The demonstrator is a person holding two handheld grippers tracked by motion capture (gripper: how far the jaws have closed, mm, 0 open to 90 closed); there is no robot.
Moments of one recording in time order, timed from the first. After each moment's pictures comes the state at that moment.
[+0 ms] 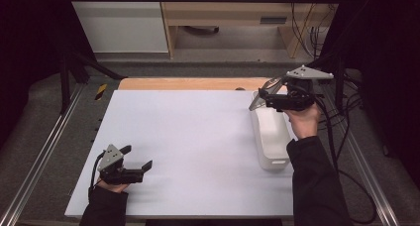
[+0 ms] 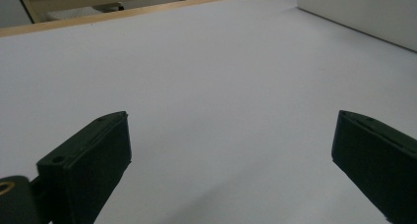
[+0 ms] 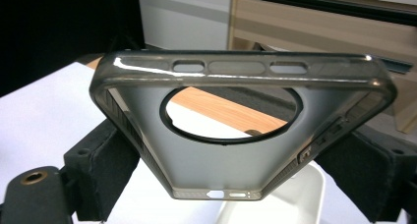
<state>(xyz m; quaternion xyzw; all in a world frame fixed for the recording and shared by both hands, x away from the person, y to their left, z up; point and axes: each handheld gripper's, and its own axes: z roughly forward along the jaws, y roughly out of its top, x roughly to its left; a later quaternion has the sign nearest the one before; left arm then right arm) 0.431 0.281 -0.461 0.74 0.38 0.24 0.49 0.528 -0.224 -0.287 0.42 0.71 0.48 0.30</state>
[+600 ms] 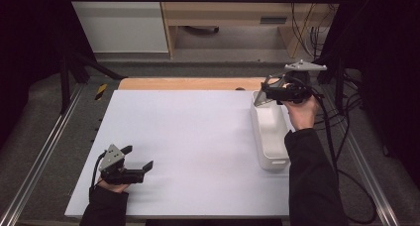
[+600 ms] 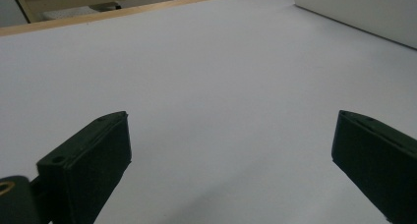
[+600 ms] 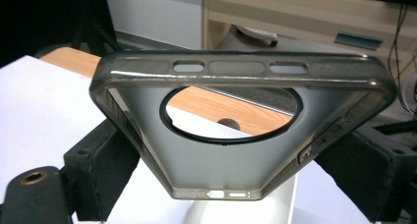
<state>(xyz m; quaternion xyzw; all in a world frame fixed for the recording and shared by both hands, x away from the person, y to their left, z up) 0.432 0.279 -0.462 0.75 0.38 0.24 0.49 0.564 -0.231 -0.298 0.47 0.70 0.44 0.31</state>
